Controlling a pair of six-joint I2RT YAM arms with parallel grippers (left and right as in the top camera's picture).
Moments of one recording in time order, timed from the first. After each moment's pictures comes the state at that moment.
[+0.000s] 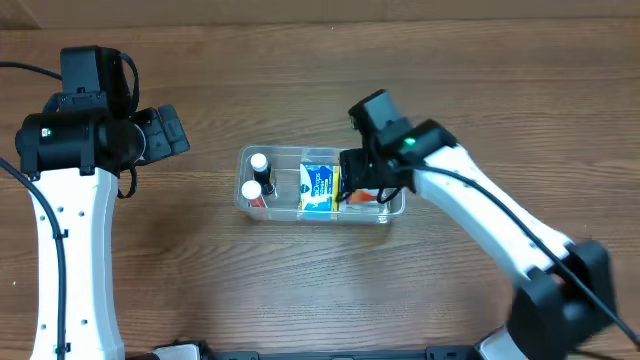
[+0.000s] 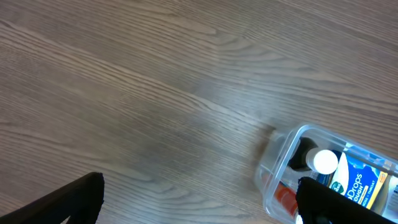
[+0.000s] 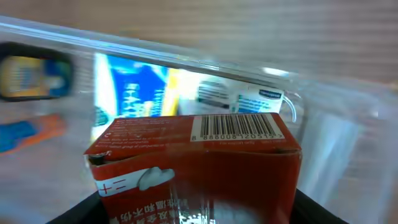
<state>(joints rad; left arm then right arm) 0.09 1.47 1.65 -1.29 -0.11 -0.28 0.55 1.74 1.38 -0.90 -0.05 0.45</state>
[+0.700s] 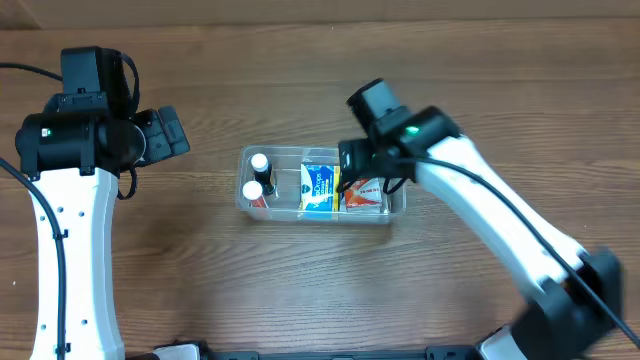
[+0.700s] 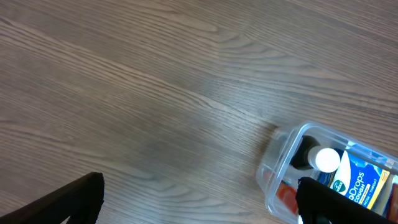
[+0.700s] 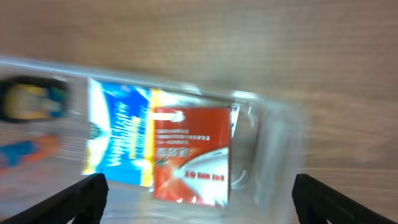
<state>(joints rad) 0.09 1.47 1.65 -1.30 -0.11 -0.28 0.55 1.68 1.51 -1.04 0.08 0.46</state>
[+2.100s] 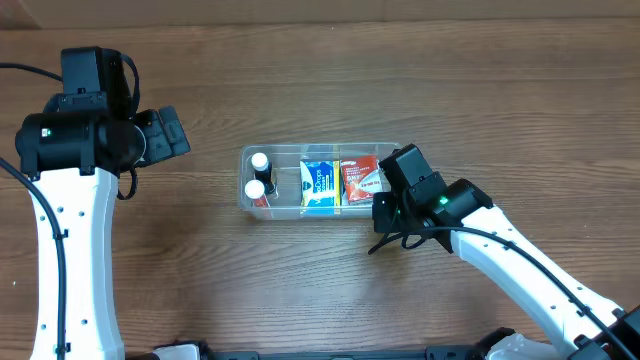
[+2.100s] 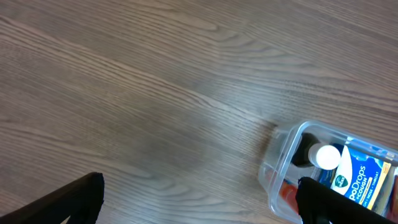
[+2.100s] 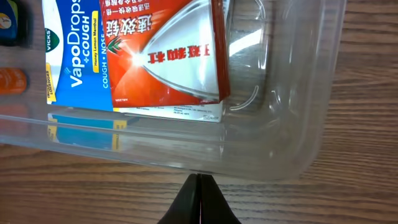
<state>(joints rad) 0.09 1.47 1.65 -1.30 -0.11 -0.28 0.55 1.42 0.97 -0.77 -0.04 0.51</state>
